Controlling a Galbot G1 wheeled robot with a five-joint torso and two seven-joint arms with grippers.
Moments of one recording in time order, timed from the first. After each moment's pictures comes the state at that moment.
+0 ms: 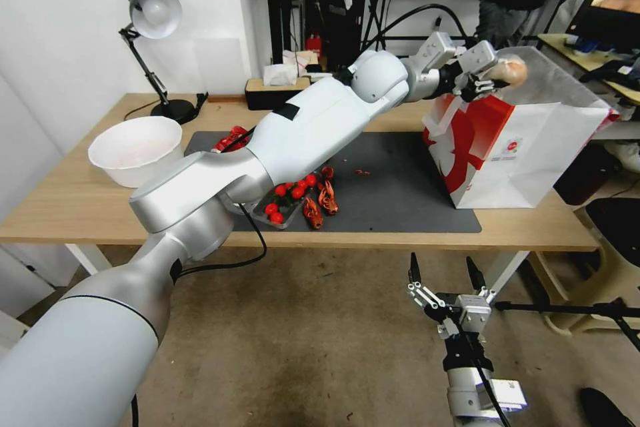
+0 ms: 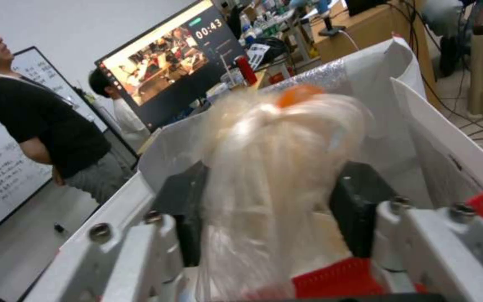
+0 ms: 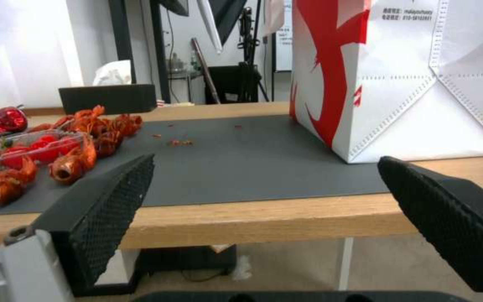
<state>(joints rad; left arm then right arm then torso) -0.23 -1.61 0.57 -0.96 -0.57 0.16 0.46 -1.78 1.32 0.35 2.13 0.08 0.32 0.32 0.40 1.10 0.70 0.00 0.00</state>
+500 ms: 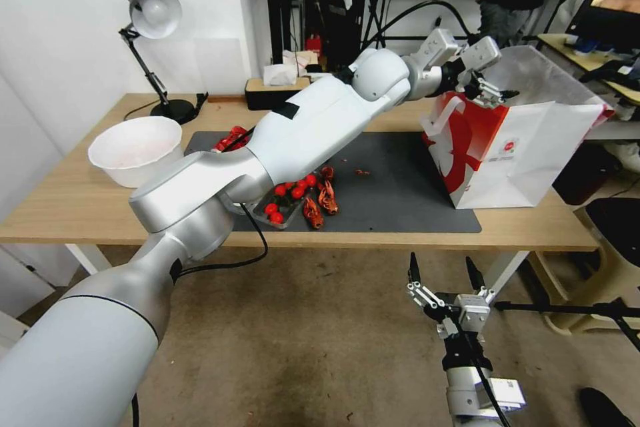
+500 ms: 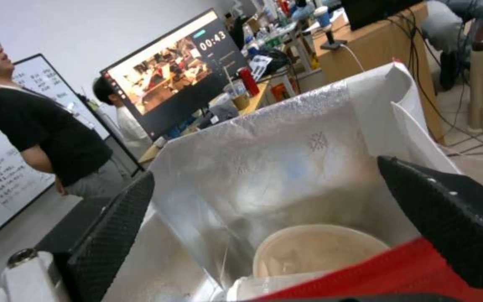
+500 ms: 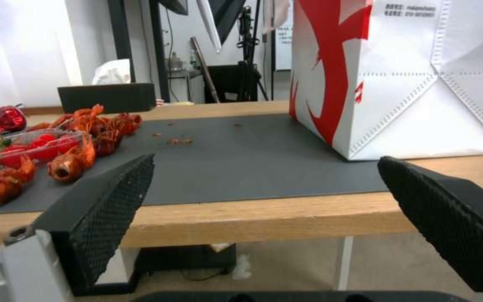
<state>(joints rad) -0.23 -1.61 0.54 -0.98 -0.59 0.16 0.45 -1.78 1.32 0.35 2.12 0.08 0.31 0.32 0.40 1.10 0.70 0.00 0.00</state>
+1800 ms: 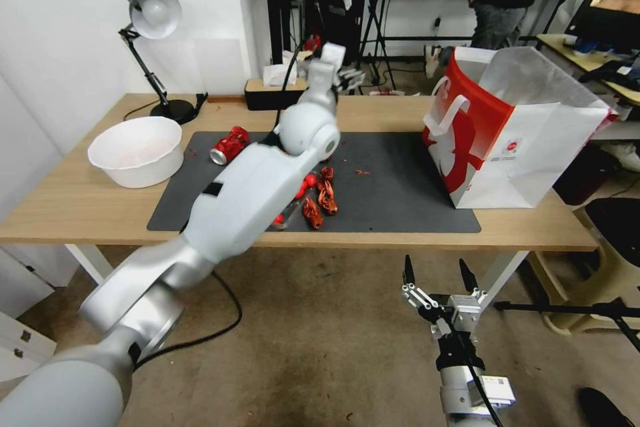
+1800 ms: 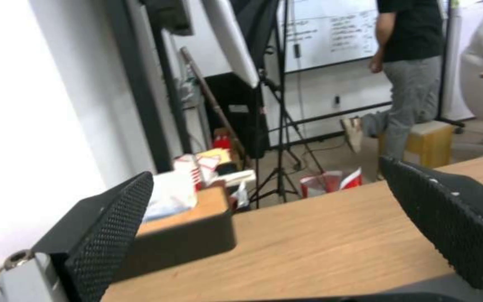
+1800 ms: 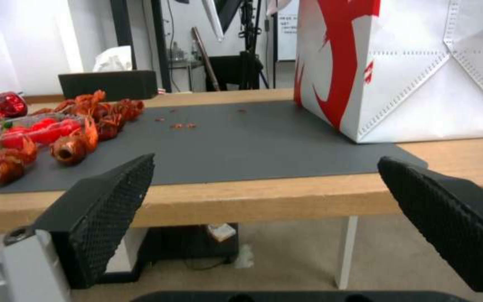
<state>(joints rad) 0.22 -1.36 0.23 -1.44 -0.60 0.41 -0.55 -1.76 1.33 0.33 2.09 0.08 0.31 0.32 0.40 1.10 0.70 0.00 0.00</state>
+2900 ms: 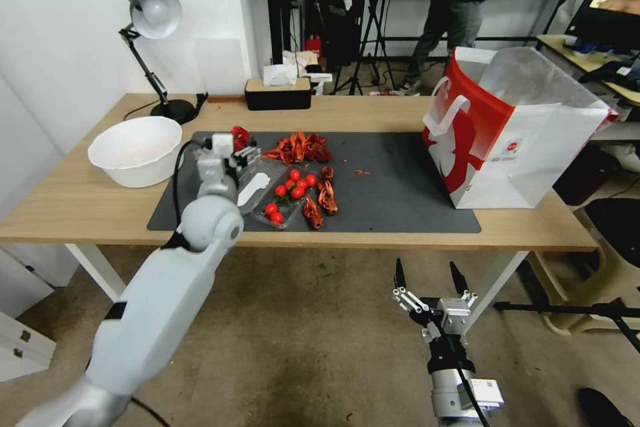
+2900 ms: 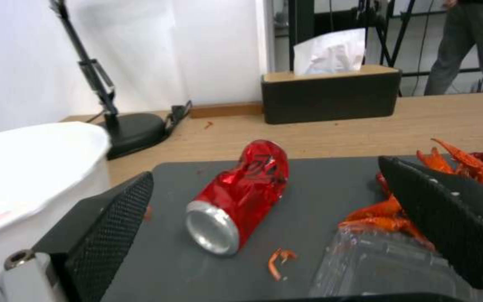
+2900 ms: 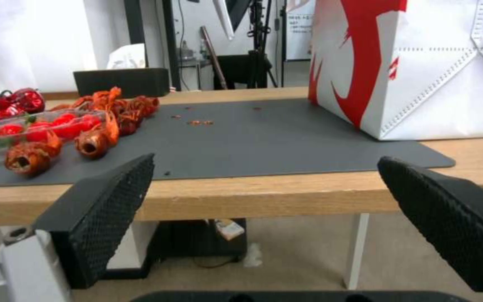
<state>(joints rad) 0.83 -1.13 -0.17 -1.79 -0.52 0.35 -0.55 -1.75 1.35 0.30 2.08 0.04 0.30 0.32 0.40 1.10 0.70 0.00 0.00</state>
